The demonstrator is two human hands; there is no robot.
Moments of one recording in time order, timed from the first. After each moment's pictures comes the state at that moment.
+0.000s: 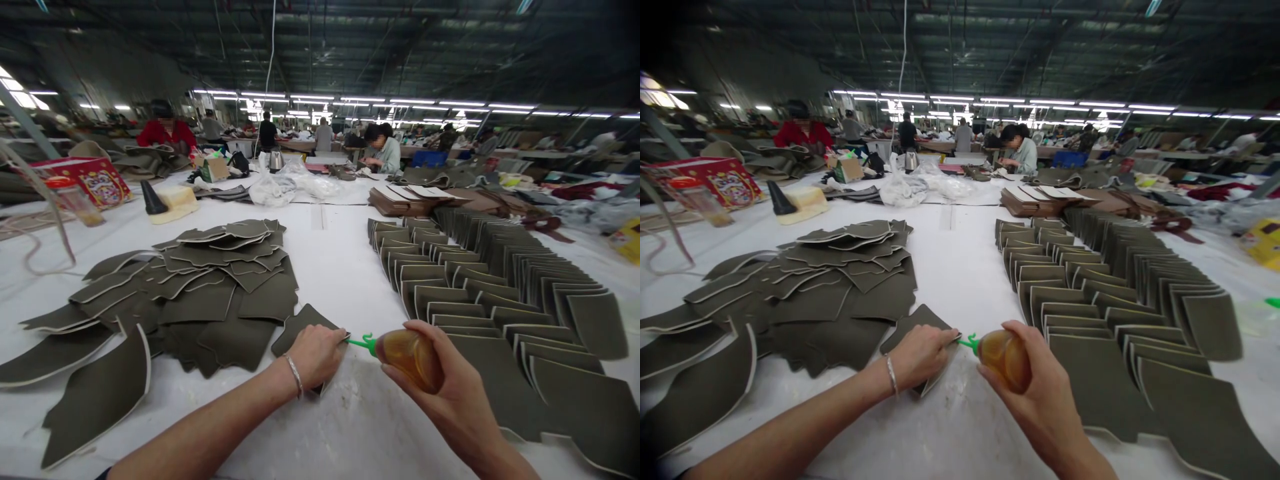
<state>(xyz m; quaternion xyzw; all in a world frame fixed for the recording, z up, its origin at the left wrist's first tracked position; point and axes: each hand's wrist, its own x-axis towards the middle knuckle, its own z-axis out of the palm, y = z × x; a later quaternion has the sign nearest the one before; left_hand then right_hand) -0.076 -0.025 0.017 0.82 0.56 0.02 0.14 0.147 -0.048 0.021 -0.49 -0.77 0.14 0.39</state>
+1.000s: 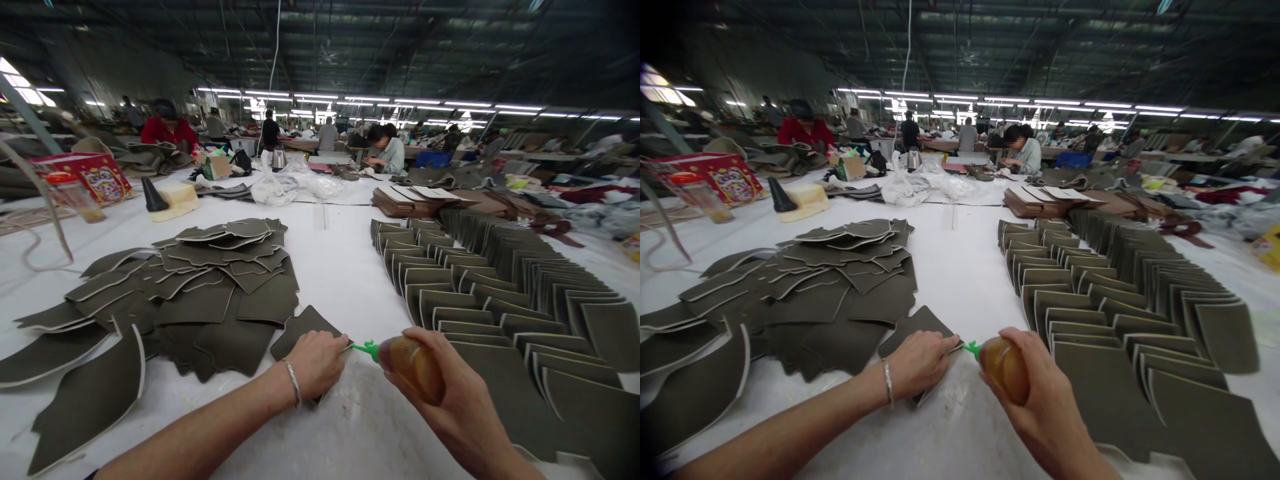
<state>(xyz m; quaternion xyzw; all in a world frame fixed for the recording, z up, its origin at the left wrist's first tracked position) -0.078 -0.024 0.006 0.82 0.55 0.00 0.14 0.147 -0.040 0.025 -0.44 -0.81 0.12 0.36</state>
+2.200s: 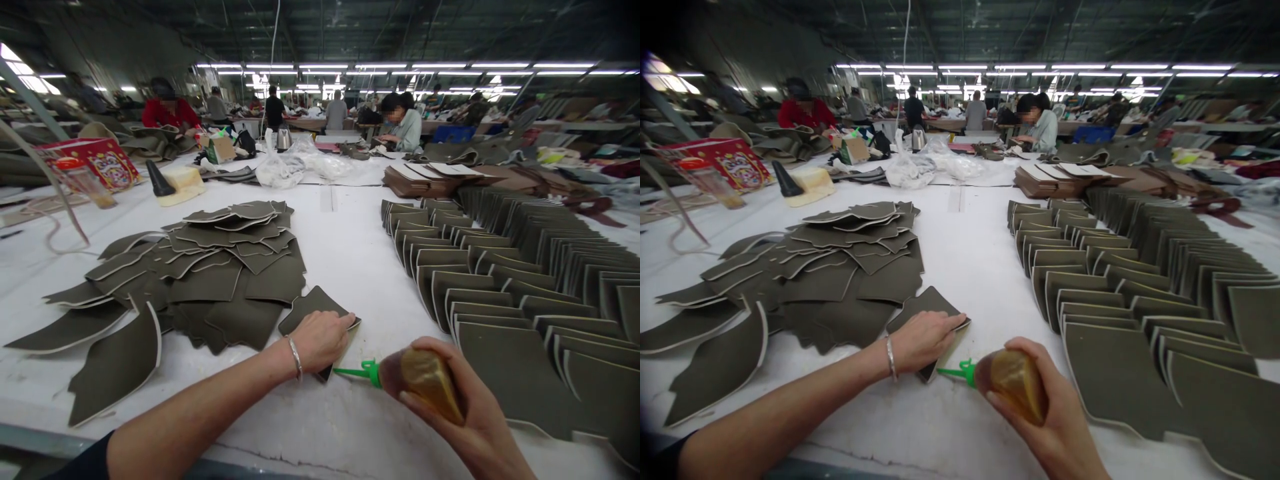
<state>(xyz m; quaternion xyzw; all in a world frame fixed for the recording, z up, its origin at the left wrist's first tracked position) -0.085 -0.024 0.003 0.84 0.53 0.01 0.15 0.150 -0.072 0.003 -0.50 -0.71 0.30 0.39</state>
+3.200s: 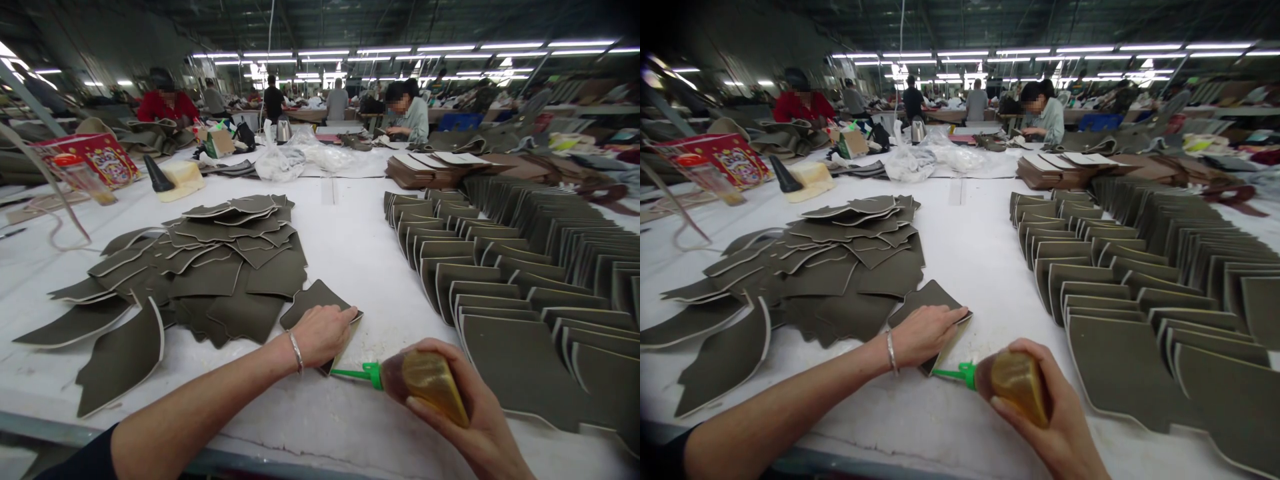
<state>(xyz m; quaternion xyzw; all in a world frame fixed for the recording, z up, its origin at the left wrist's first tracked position) -0.086 -0.024 0.000 0.84 0.53 0.02 0.14 0.160 -0.075 -0.018 -0.44 -0.74 0.31 0.40</state>
